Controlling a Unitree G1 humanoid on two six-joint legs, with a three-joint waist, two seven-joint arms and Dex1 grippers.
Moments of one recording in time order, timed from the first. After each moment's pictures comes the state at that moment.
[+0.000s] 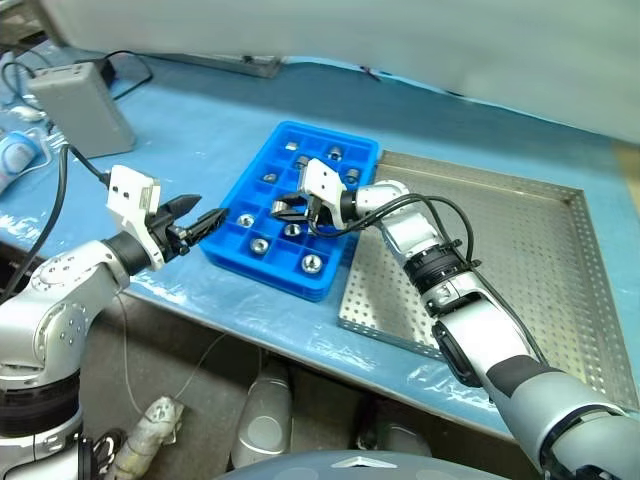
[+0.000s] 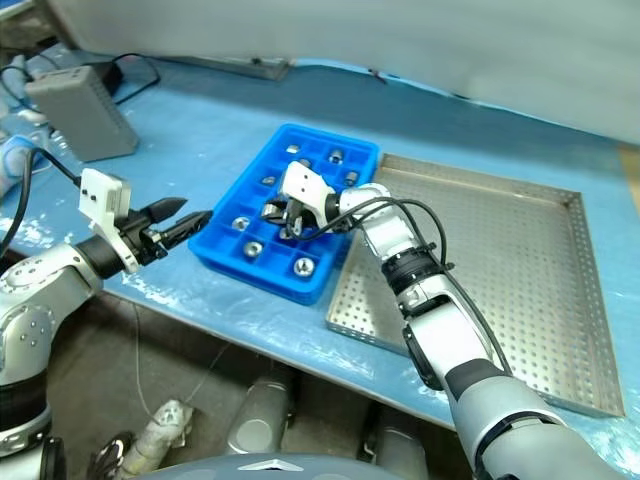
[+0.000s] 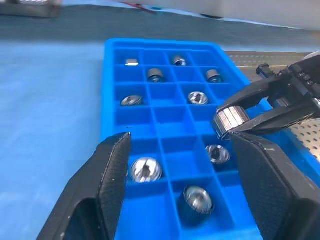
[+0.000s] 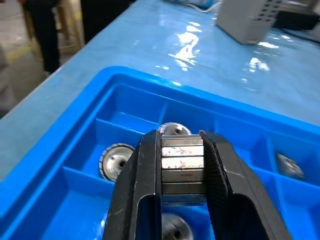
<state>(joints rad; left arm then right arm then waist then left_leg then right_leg) -0.20 0.59 0.37 -0.48 -0.69 0.87 -0.50 -0.98 -0.16 0.30 0.71 0.01 -0.05 1.03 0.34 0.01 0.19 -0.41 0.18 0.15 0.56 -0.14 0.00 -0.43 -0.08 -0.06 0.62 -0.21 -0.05</state>
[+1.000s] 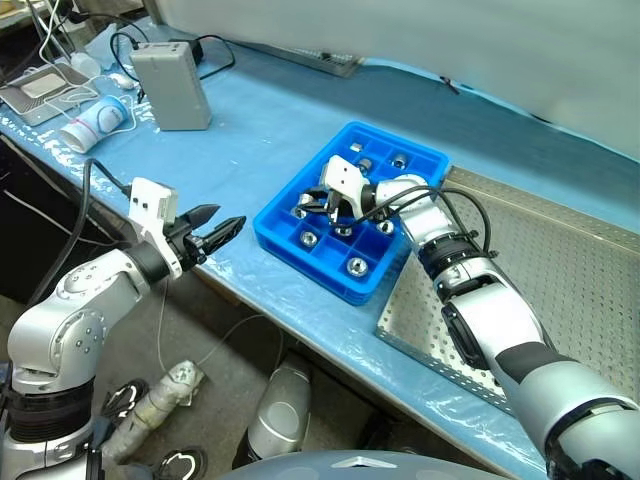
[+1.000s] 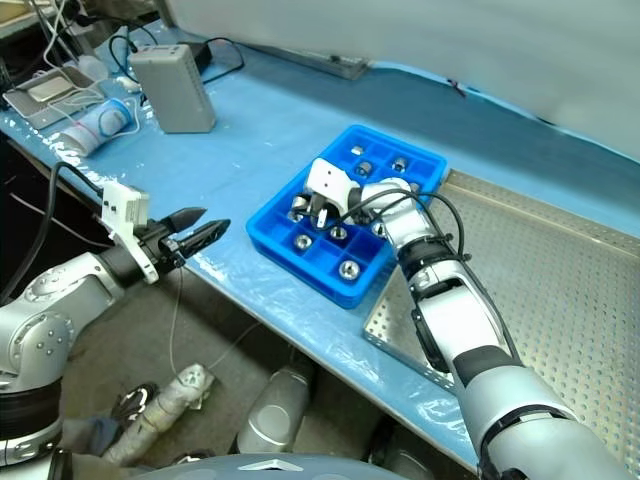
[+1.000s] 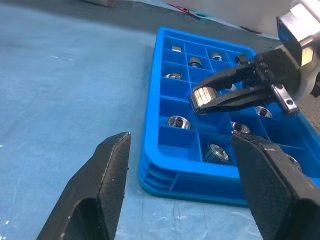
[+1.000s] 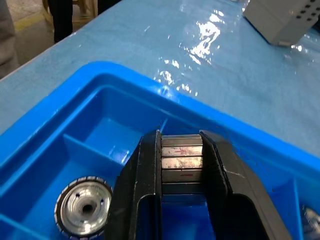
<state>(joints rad) -0.20 0.57 0.29 -0.44 -0.74 0.81 -0.49 -1.03 -0.22 0.25 0.92 -0.08 -0.17 0.98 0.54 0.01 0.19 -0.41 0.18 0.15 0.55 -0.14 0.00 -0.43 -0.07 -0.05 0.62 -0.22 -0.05</state>
